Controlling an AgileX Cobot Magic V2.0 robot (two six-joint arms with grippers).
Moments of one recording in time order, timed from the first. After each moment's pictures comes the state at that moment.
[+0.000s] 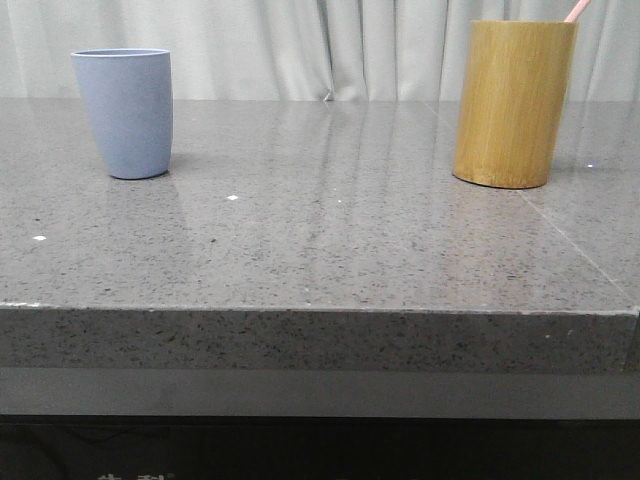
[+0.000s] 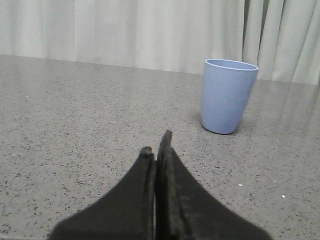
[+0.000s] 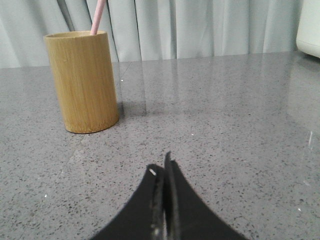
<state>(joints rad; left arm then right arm) -0.09 0.00 0.00 -0.08 0.07 0.01 -0.02 -0.01 0.03 0.08 0.07 0.05</state>
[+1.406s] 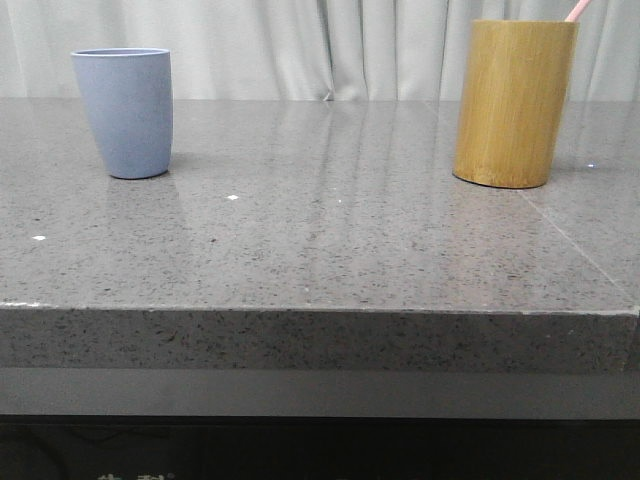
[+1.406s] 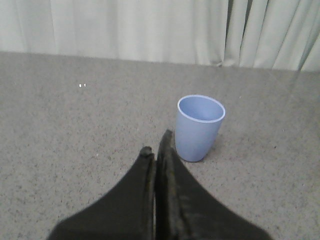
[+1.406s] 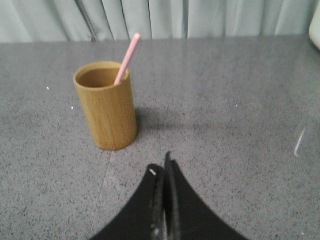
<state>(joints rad) -0.09 0.51 -0.77 -0.09 0.63 0.01 -0.02 0.45 -0.76 0.08 0.70 0.04</state>
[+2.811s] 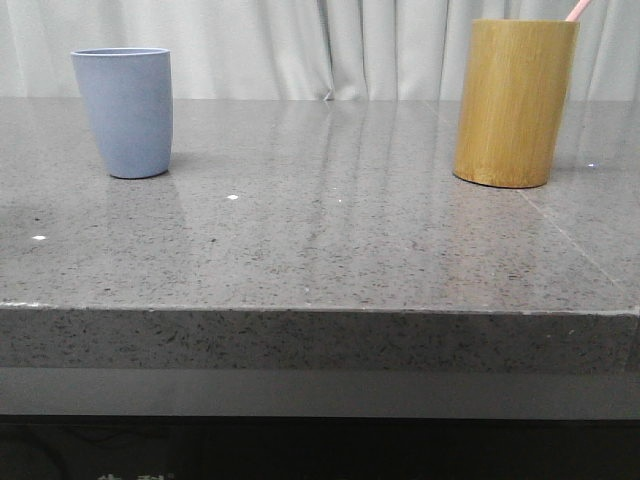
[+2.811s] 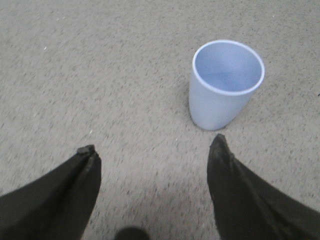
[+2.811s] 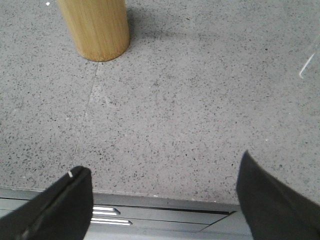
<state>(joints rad) -0.12 1.08 -1.11 -0.09 0.73 0.12 -0.02 0.59 -0.76 0.08 0.88 -0.02</state>
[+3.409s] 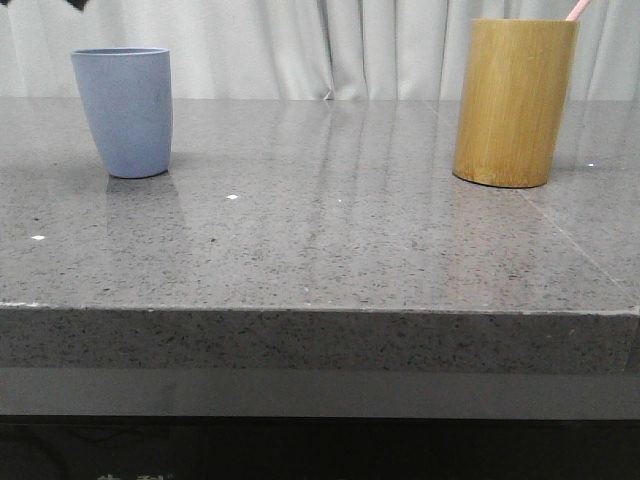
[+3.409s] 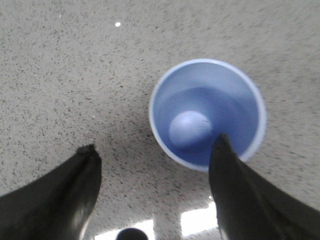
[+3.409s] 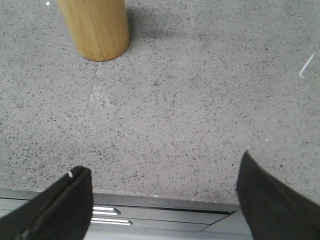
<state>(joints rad) -0.22 1.64 -1.66 -0.01 1.03 0.13 -0.02 0.59 -0.76 0.08 0.88 -0.02</state>
